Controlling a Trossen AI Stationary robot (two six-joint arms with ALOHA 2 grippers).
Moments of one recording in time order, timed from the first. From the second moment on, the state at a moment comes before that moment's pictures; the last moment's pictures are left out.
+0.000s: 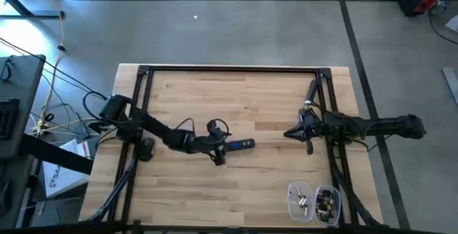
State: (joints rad) left arm -0.24 1.84 0.73 0.55 -0.53 -0.14; right arm 0.00 0.25 0.01 0.03 -0.10 0.18
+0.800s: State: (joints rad) left arm -0.19 2.02 0.73 0.71 -0.35 -0.15; right arm 0.00 0.25 0.01 0.03 -0.10 0.18
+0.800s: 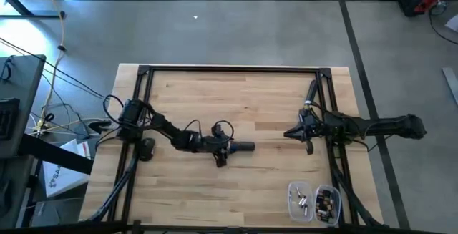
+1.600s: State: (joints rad) left arm -0.19 1.97 0.73 0.65 -0.35 -0.10; right arm 0.00 0.25 0.01 0.03 -0.10 0.17
